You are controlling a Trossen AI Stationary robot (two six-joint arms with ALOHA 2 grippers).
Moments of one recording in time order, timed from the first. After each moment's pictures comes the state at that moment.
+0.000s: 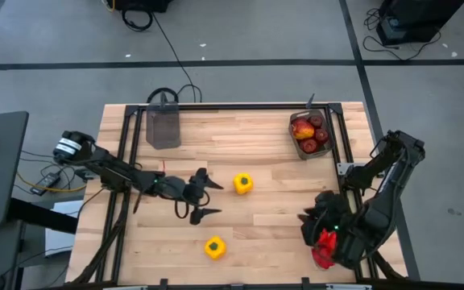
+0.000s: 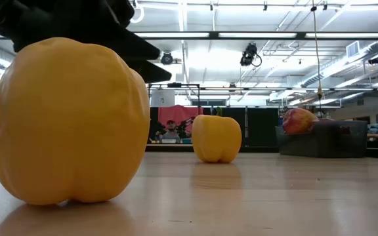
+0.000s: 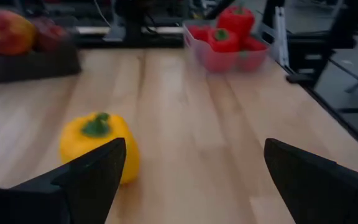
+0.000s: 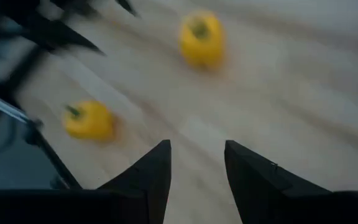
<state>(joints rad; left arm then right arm) -0.29 1.46 0.51 0.68 -0.20 -0.10 0.94 1.50 1.42 -1.35 0.70 1.96</state>
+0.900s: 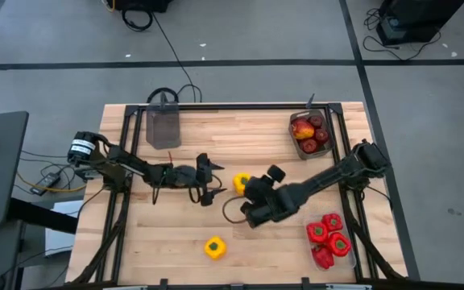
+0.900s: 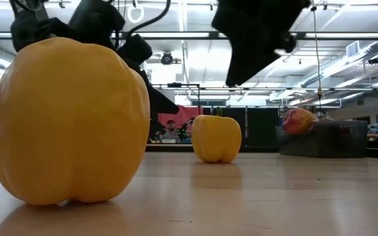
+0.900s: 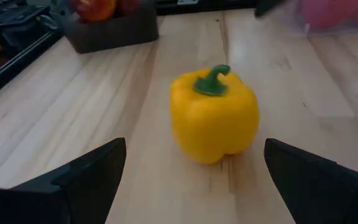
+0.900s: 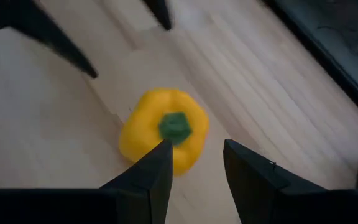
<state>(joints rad) -0.10 1.61 0.51 0.72 -0.27 0.01 0.39 1.86 1.42 -0.93 0.78 0.90</state>
